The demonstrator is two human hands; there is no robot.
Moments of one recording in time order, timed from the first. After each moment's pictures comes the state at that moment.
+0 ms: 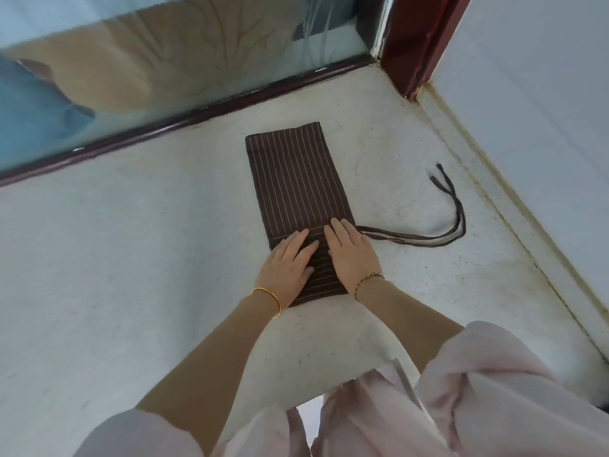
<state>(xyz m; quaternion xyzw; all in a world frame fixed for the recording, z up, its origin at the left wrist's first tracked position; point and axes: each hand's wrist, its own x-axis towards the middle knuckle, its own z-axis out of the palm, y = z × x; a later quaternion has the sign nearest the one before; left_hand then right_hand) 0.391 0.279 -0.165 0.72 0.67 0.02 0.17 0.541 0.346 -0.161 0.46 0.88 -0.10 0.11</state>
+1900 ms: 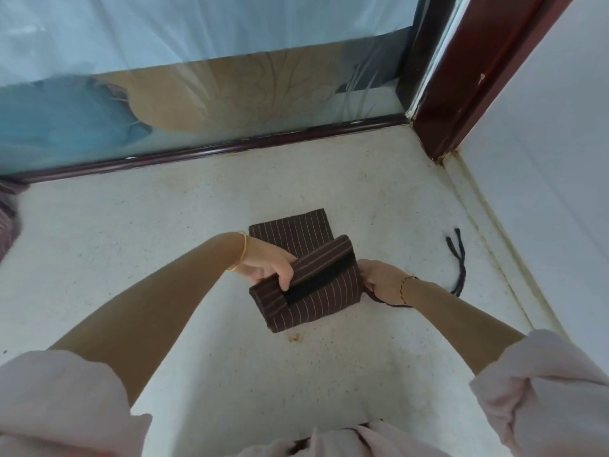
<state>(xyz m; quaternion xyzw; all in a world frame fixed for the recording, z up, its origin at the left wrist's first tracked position) 0.326 0.350 -0.048 0.33 0.54 -0.02 0.77 0.566 0.433 -0.137 0.38 0.84 -0.31 0.23</state>
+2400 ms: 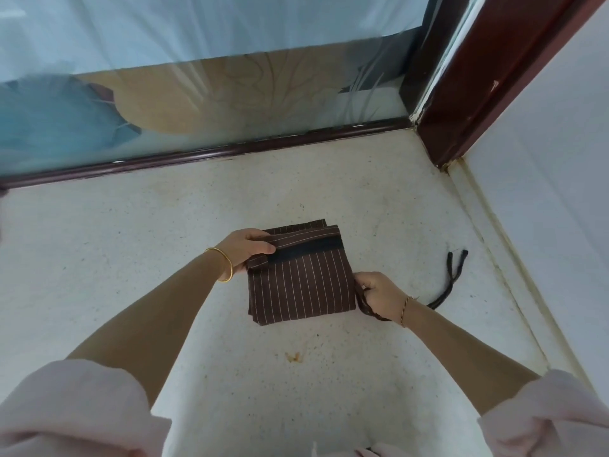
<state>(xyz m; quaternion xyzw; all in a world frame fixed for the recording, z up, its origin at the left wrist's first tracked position) 0.281 0.358 -0.101 0.18 0.71 0.32 0.60 0.556 0.427 -0.128 0.43 0.70 -0.57 0.05</state>
